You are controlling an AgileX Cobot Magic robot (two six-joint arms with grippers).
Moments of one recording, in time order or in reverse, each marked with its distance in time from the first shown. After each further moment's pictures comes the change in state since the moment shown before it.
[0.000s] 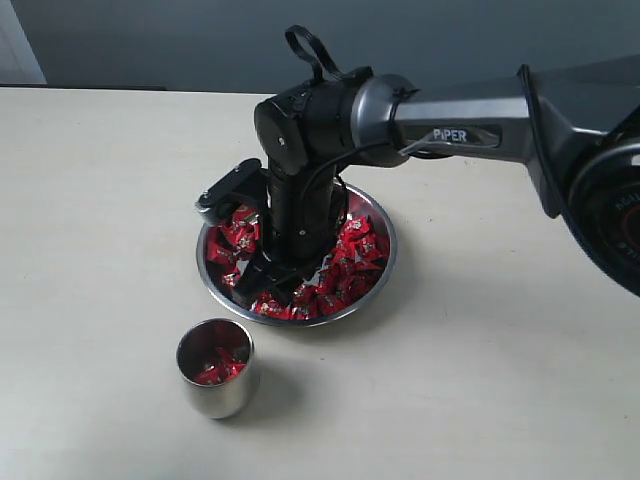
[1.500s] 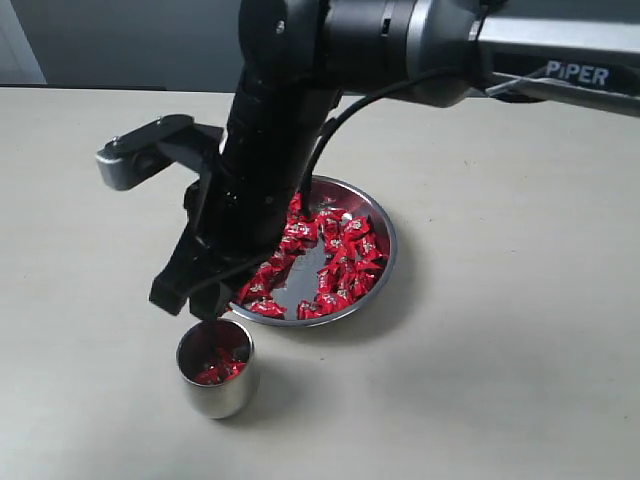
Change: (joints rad) left arm 0.000 0.000 0.000 0.000 0.000 0.000; right arm 0.079 -0.231 0.000 0.372 0.191 -0.236
